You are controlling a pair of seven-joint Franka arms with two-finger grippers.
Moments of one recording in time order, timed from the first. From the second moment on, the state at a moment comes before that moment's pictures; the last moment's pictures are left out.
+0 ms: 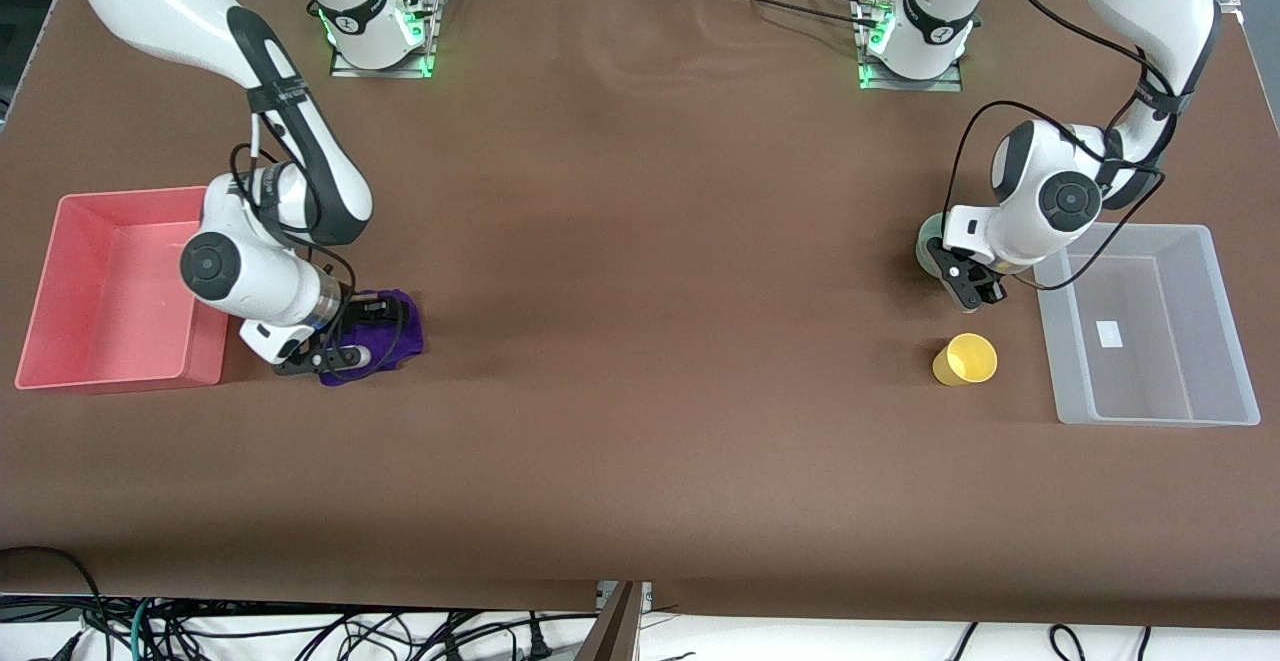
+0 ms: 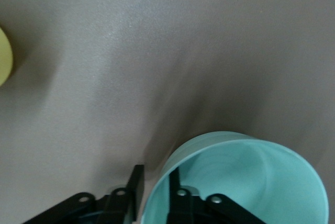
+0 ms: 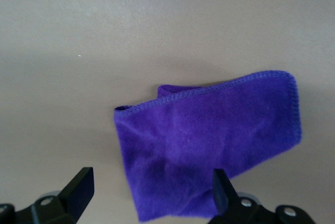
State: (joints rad) left arm 0.17 0.33 -0.14 -2.36 0.23 2.59 0.92; right arm 0.04 0.50 0.12 -1.93 0.02 2.37 -0.01
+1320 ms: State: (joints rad) left arm 0.42 0.41 -0.15 -1.72 0.26 1.90 1.22; right arm 0.01 0.45 0.10 -1.83 -0.07 2.20 -0.13
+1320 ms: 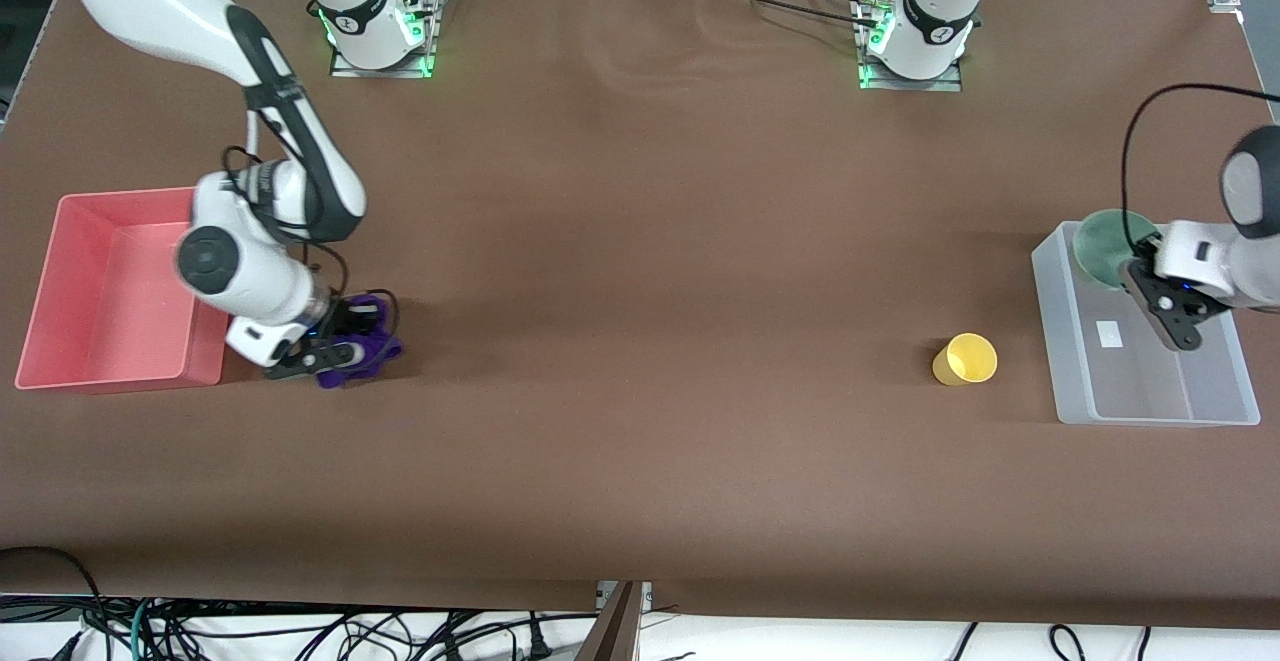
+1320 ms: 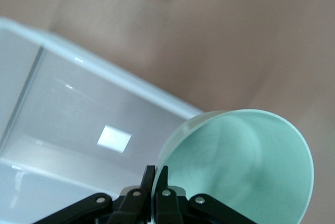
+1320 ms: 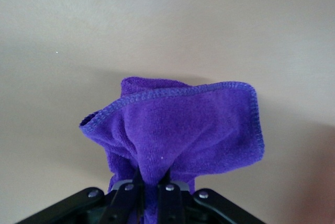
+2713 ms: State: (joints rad) left arm 0.53 0.46 -0.39 -1.56 0.23 1.85 0.77; right arm -0.13 0.53 -0.29 -1.76 -0.08 1.98 -0.75
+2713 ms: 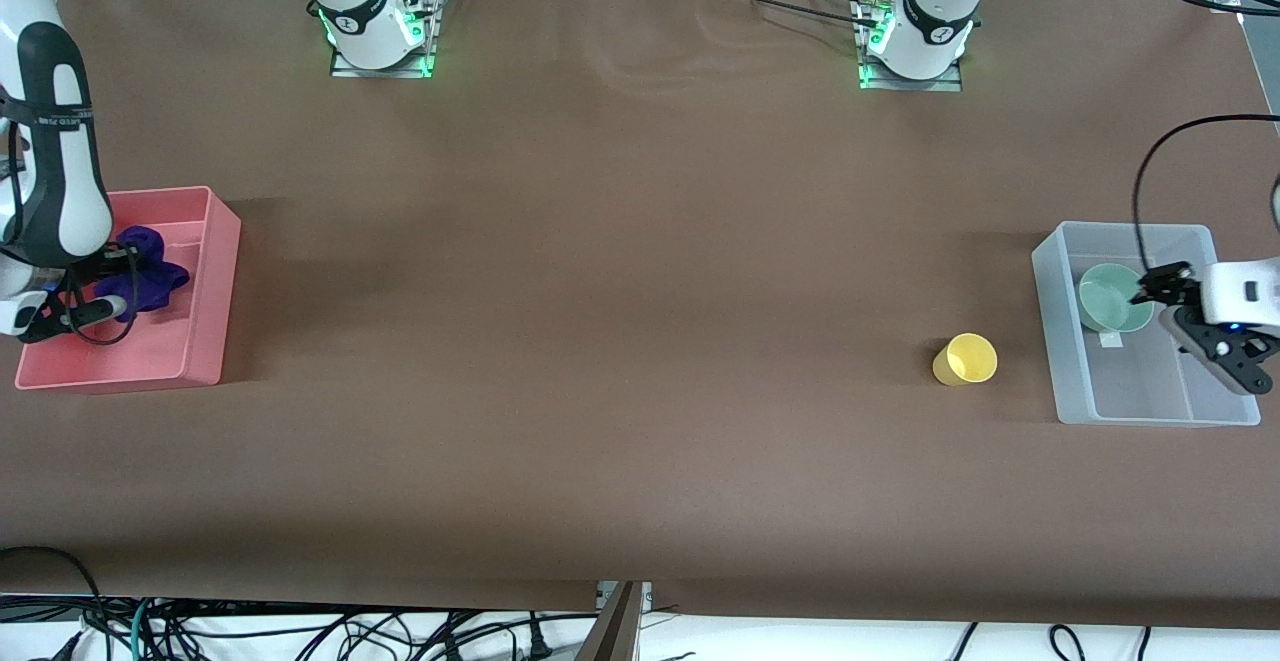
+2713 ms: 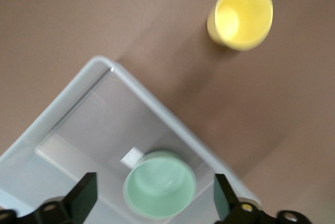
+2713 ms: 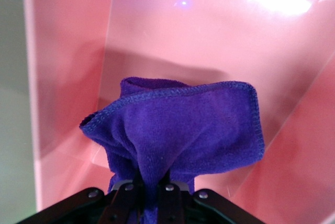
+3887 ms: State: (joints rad) left arm 0.40 0.73 -0.40 -1.57 0.19 2.04 0.16; right arm -0.11 0.29 -0.04 -1.54 -0.03 1.66 -0.38
